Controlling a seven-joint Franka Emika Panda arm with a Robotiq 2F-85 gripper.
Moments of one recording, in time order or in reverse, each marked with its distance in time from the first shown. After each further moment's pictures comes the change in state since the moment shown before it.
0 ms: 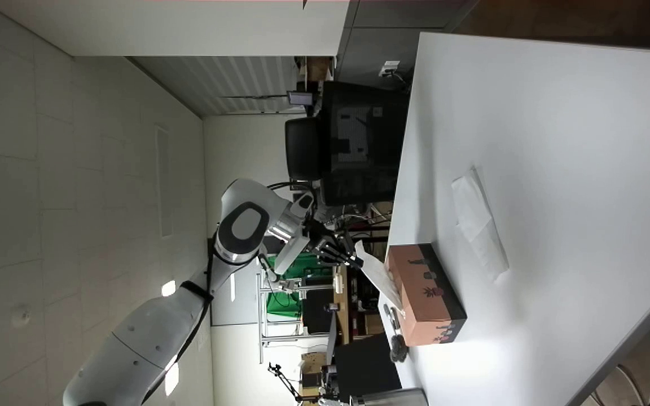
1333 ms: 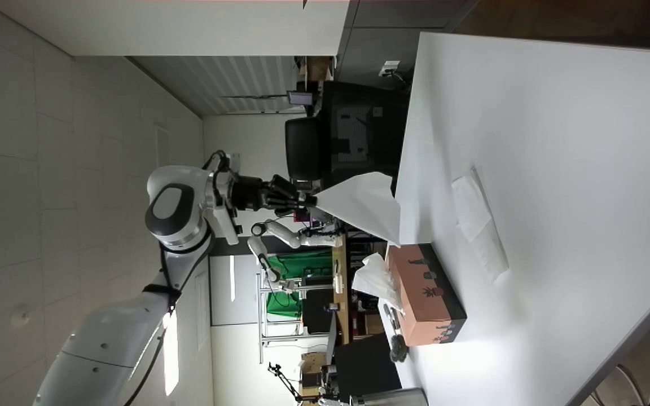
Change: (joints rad) arm 0.025 -0.025 -0.137 0.265 -0.321 -0.033 0.293
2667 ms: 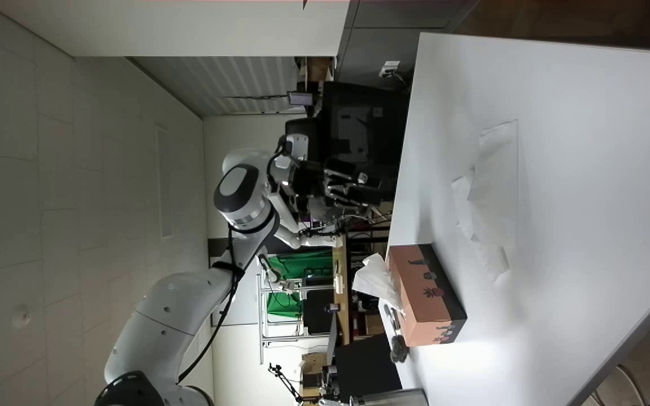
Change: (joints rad) arm 0.008 0.254 -0.055 0.100 -0.171 -0.101 0.077
